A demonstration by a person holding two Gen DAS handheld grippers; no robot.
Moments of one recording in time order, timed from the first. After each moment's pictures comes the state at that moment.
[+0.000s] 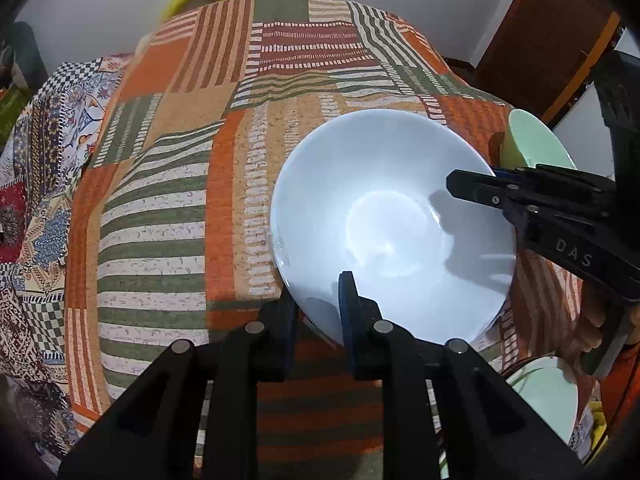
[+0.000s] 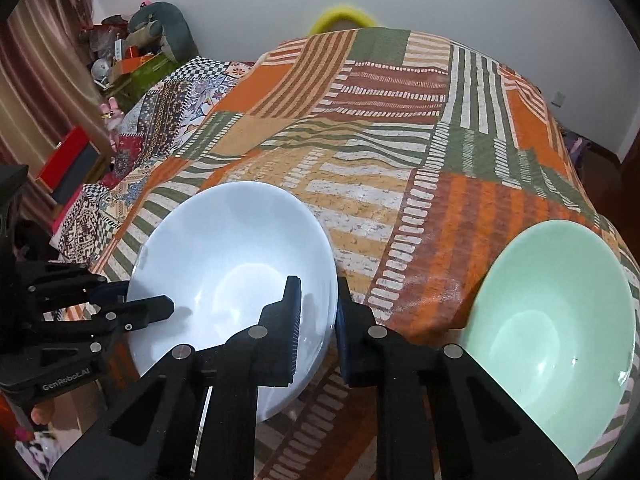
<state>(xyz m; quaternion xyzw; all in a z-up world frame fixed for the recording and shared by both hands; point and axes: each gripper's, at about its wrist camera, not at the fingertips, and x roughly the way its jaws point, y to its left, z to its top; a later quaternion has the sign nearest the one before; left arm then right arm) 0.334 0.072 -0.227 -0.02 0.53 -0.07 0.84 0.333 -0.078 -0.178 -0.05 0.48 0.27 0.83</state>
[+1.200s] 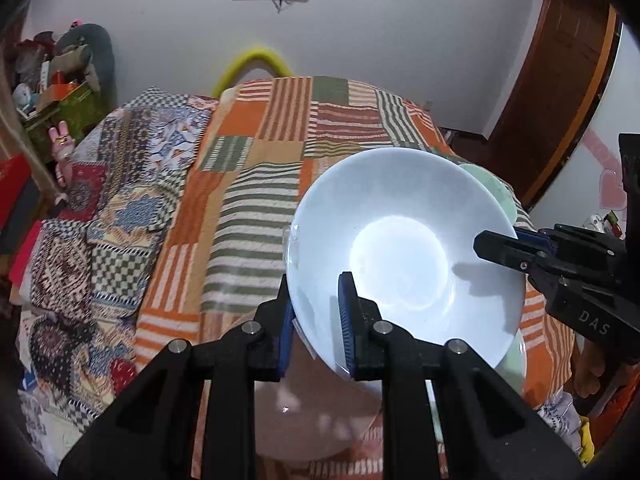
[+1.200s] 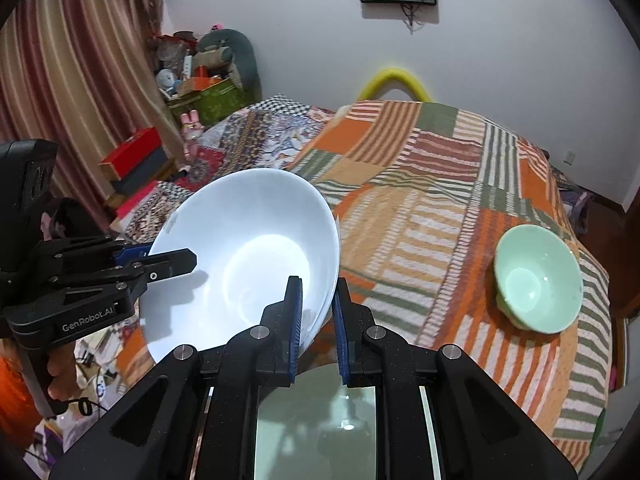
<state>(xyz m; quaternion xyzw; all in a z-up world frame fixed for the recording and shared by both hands) 0.140 0.114 -0.108 -0.07 0.42 0.00 0.91 0.178 -0.042 -0.088 -0.06 0.39 0.33 0.86</state>
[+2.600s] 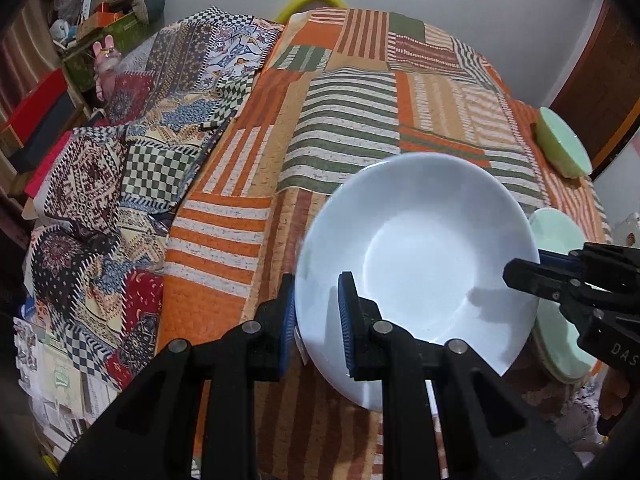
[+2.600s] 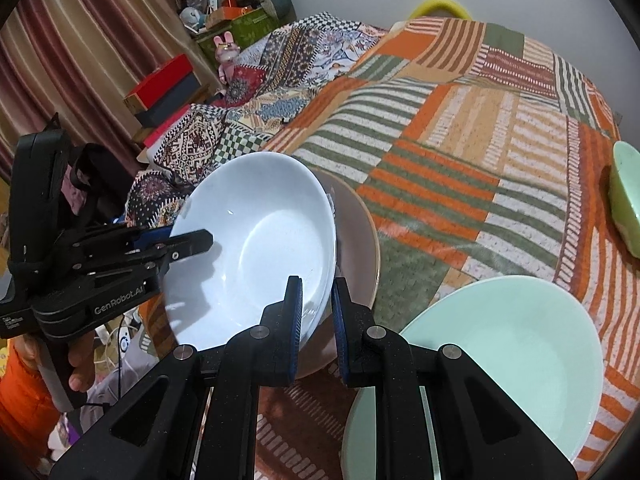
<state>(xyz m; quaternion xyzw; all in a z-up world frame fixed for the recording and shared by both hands) 0.102 0.177 -0.216 -0.09 0.49 0.08 0.86 0.138 0.026 -0.180 -0.07 0.50 0.38 0.78</state>
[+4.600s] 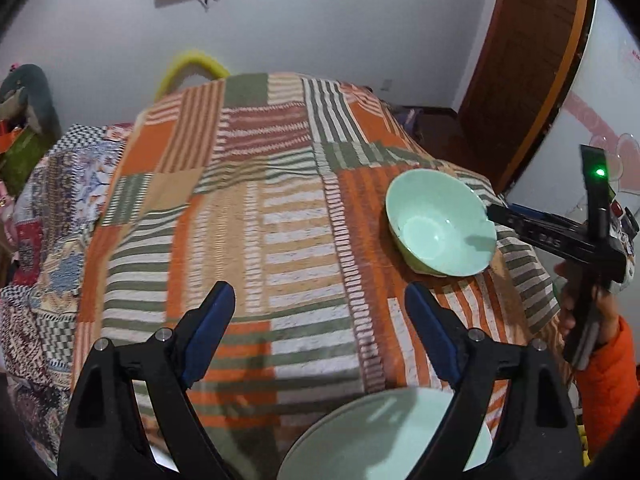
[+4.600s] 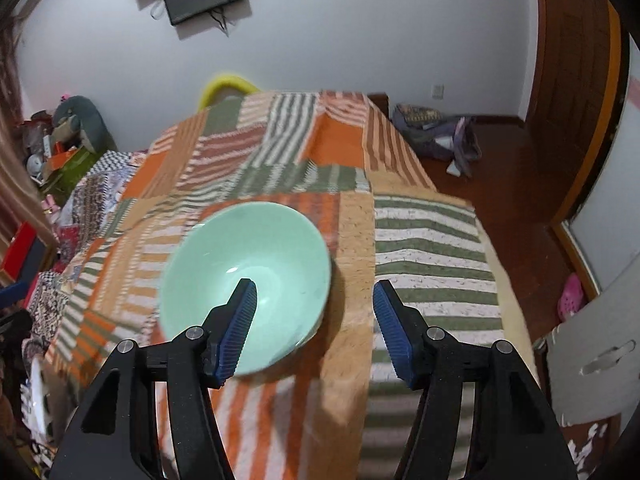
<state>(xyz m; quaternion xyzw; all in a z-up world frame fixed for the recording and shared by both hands) 0.290 -0.021 -0.140 -0.01 0.44 -0.07 0.90 0.311 -0.257 -0.150 0.05 0.43 0.12 0.90</state>
